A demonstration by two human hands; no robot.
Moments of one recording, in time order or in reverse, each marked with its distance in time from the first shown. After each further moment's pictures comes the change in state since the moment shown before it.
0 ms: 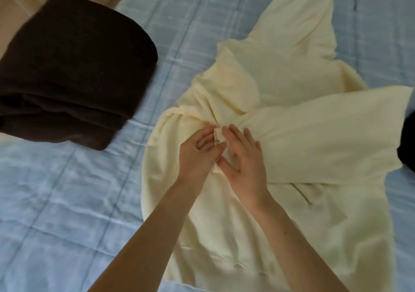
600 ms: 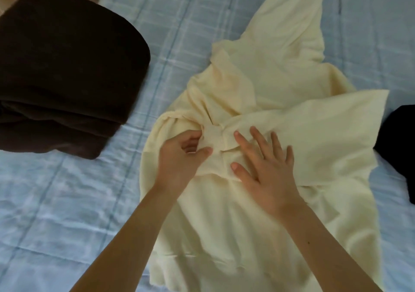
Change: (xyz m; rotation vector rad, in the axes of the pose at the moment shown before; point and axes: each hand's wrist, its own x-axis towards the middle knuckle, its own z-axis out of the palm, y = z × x) left_hand 0.006 0.022 -0.036 0.392 -0.043 0.178; right_hand -0.009 0.013 -0.045 -0.603 -0.128 0.035
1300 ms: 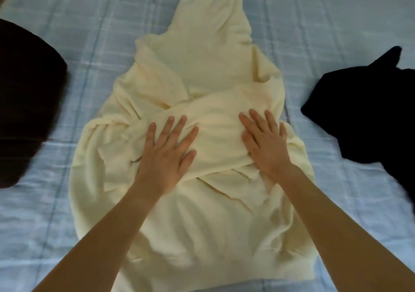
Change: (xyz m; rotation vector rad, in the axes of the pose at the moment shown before) left_hand 0.023 -0.053 0.078 1.340 -0.288 0.810; right_hand -0.004 0.138 -0.004 0.059 0.067 0.228
